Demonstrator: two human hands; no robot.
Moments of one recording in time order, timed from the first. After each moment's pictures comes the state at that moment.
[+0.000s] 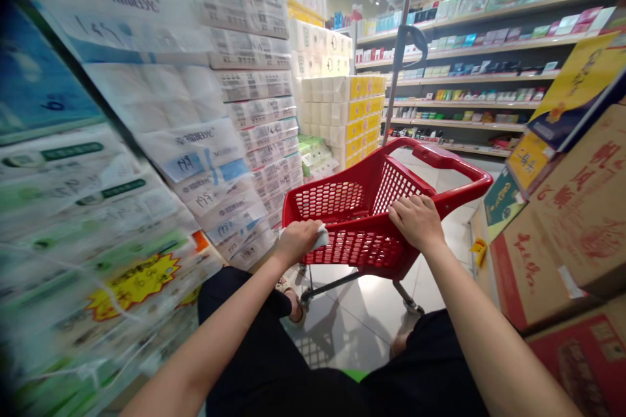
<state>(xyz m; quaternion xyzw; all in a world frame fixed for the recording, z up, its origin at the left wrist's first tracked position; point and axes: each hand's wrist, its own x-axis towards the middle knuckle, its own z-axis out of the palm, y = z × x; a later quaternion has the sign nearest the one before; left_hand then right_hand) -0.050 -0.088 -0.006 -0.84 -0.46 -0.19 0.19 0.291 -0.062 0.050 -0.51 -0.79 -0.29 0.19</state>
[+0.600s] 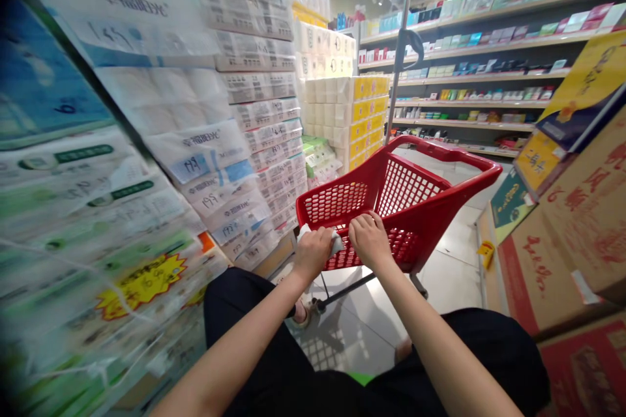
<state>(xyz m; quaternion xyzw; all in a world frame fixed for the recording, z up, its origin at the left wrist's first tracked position) -0.009 -0.108 -0.020 -0.79 -0.53 -0.23 0.19 0.175 -0.085 0.009 -0.48 -0.81 -0.19 0.26</state>
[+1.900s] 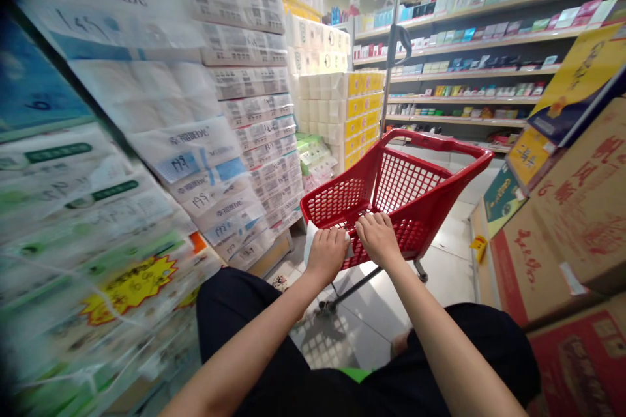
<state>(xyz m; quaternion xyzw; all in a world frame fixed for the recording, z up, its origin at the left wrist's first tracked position) 0.044 -0.111 -0.024 -0.80 -0.53 -0.24 0.15 0.211 -0.076 0.001 -0.49 -0.82 -0.17 0.24</state>
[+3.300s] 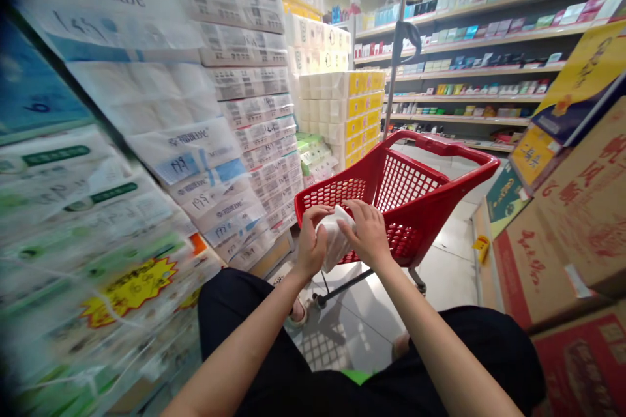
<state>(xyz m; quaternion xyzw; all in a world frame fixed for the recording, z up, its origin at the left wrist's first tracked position) 0.022 -0.111 0.026 -0.68 -0.32 -0.63 -0.17 0.176 -0.087 0.030 -0.45 -0.79 -0.01 0.41</state>
